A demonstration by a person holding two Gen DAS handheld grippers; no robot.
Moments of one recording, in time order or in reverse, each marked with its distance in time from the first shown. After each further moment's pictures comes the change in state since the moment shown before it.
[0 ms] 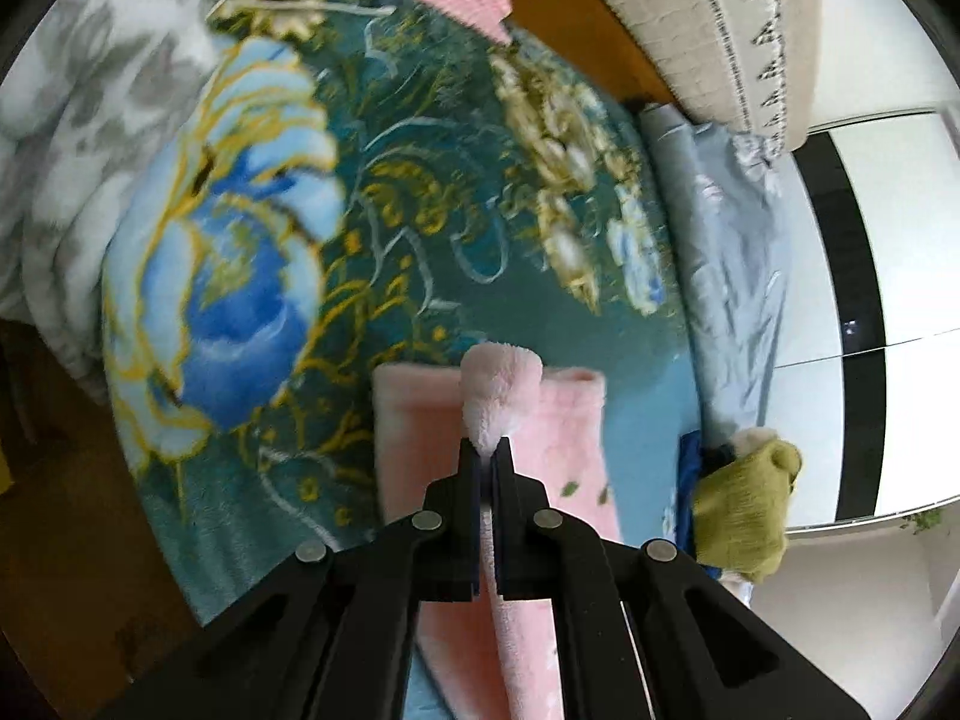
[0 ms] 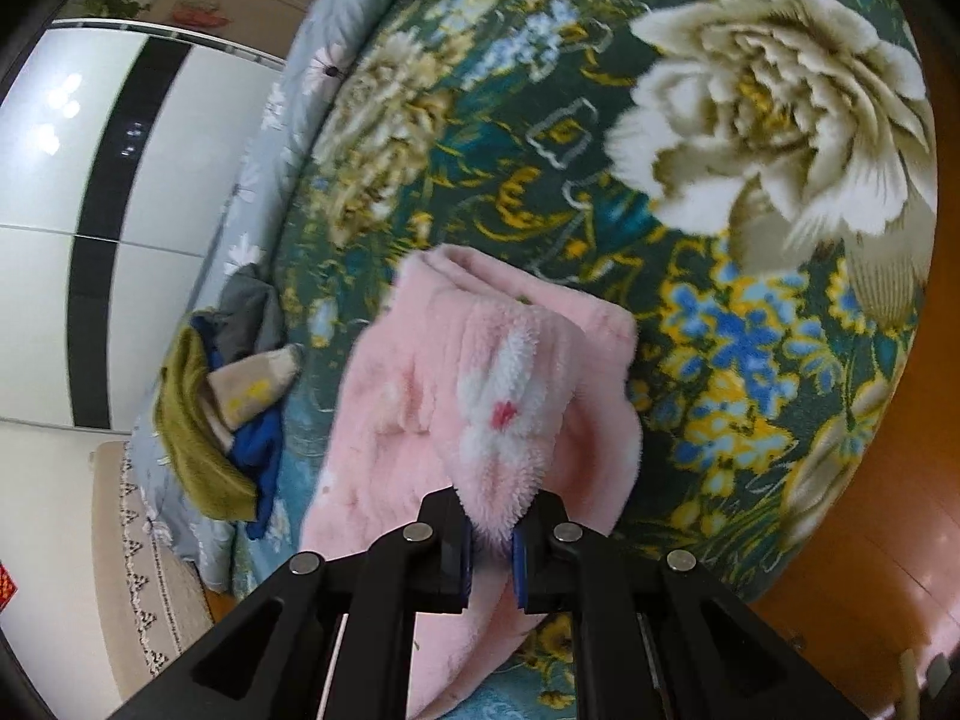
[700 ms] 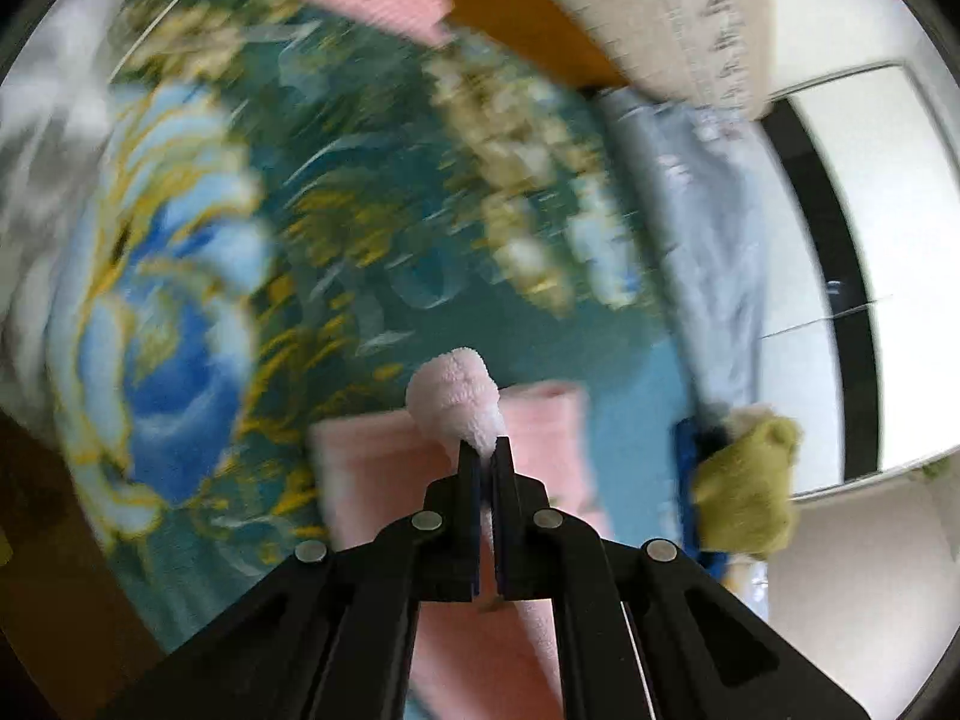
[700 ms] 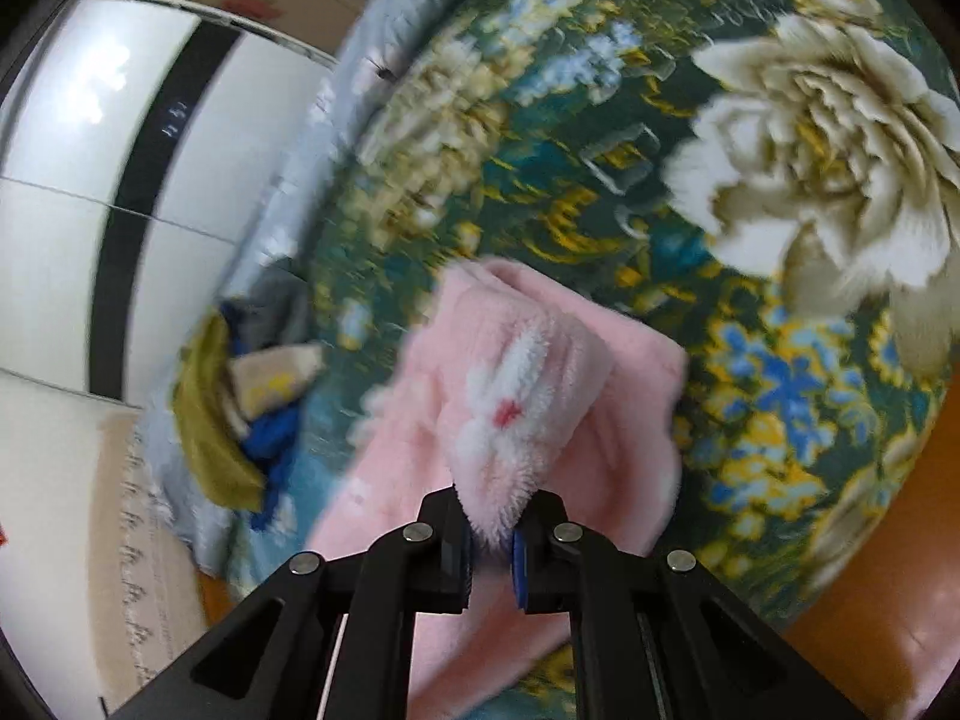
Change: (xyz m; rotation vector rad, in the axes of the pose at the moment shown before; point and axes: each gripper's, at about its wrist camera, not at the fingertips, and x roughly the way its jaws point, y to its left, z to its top) left arm 0.024 -0.006 0.010 0.084 0.022 0.006; right arm 0.022 -0.001 0.000 -0.071 0.005 -0.023
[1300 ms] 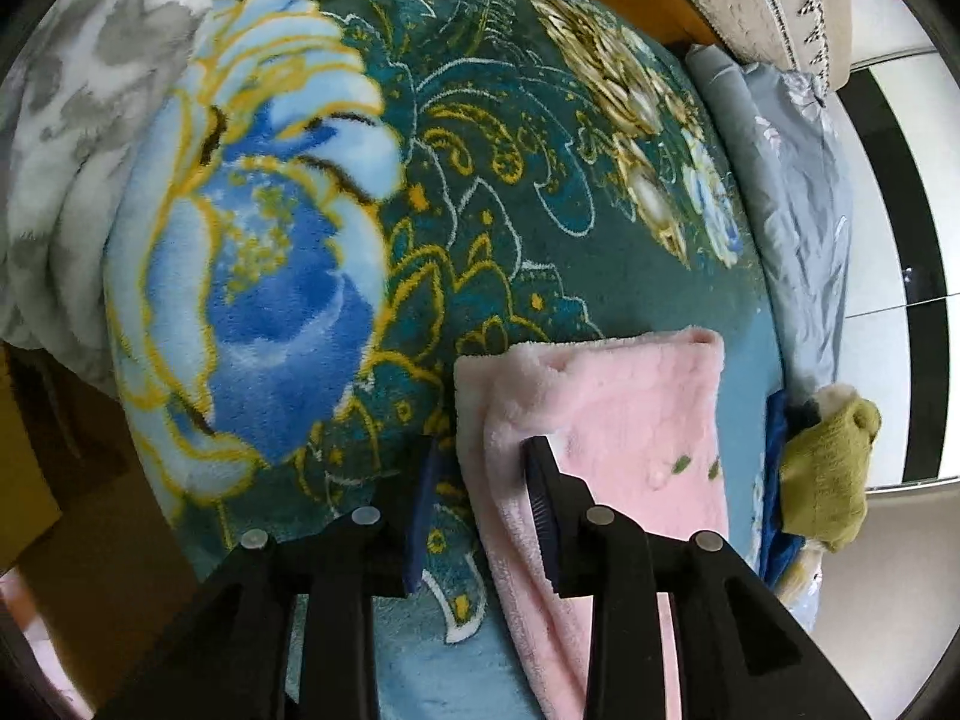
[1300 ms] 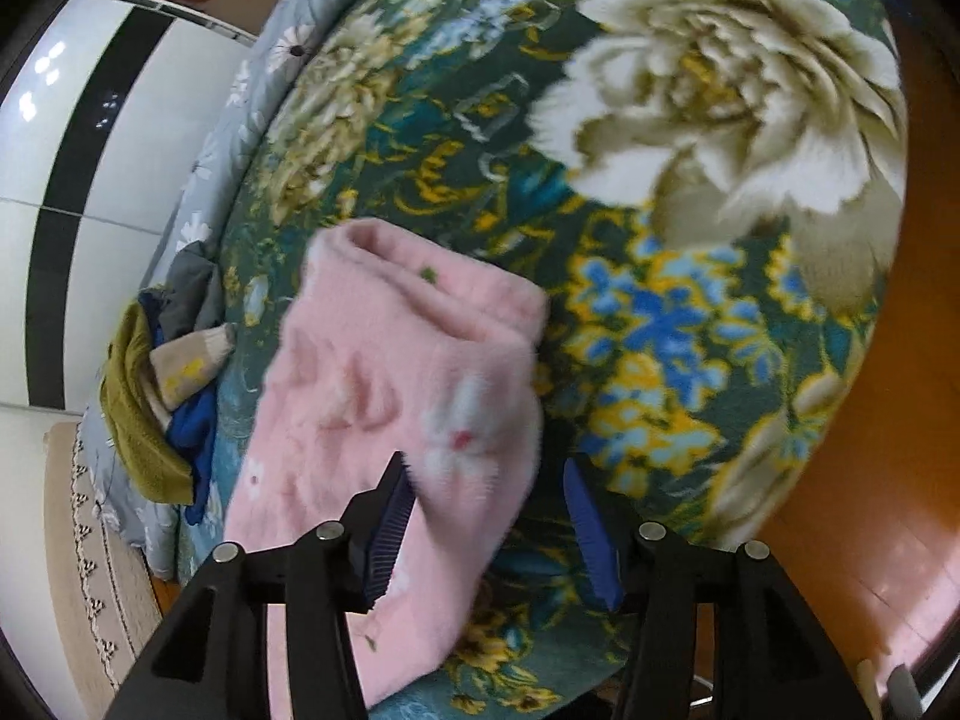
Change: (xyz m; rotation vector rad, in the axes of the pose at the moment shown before) left arm 0.012 0.026 -0.010 -0.022 0.089 0.162; right arm 0.001 -0.032 -0.009 0.058 0.037 -0.107
